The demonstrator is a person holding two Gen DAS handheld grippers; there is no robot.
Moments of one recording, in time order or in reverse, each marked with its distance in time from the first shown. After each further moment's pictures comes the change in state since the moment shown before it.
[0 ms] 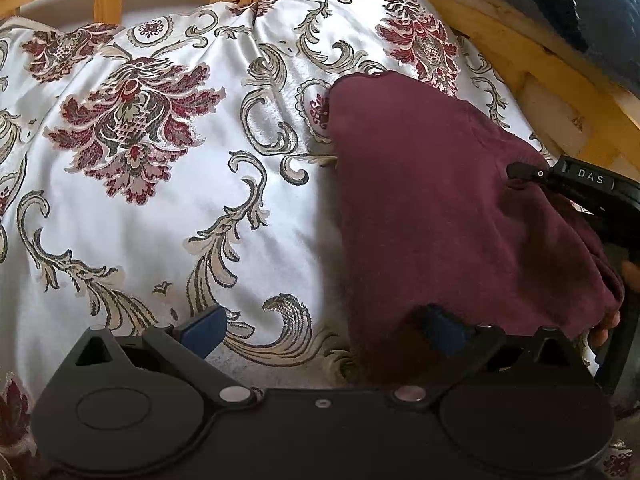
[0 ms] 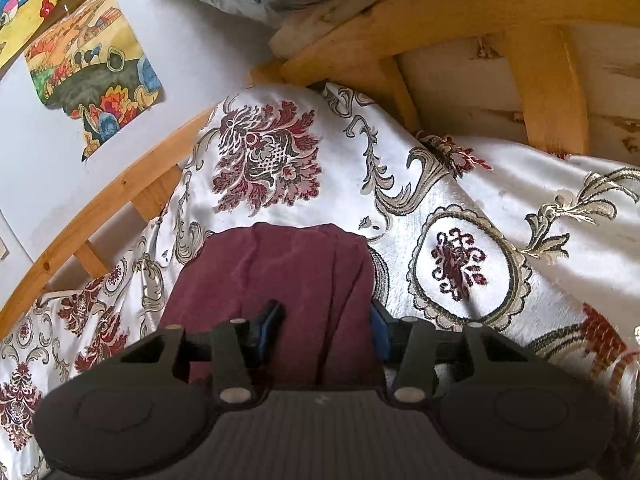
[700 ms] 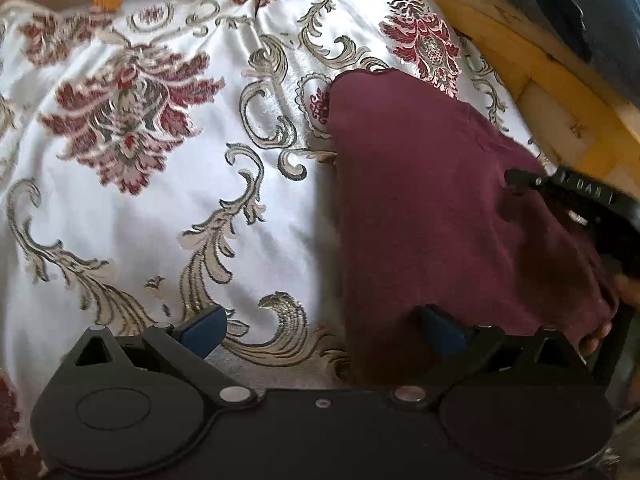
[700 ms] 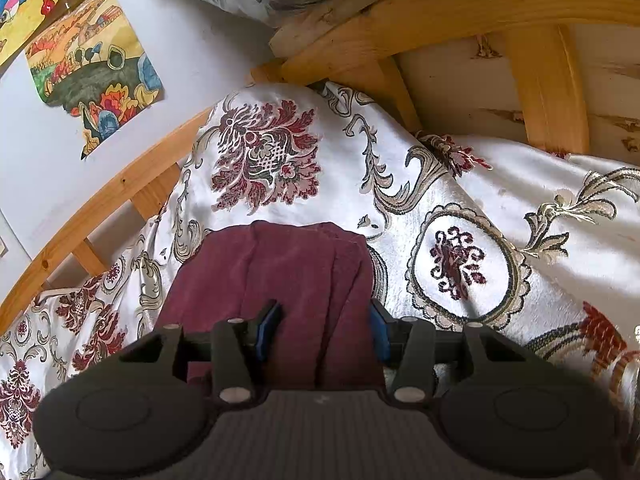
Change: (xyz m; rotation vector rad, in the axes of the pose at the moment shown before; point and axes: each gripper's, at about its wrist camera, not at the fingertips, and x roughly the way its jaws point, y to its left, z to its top) left arm 0.006 0.010 0.005 -0.054 0.029 -0.061; right arm 0.001 0.000 -0.001 -0.008 -0.002 -0.005
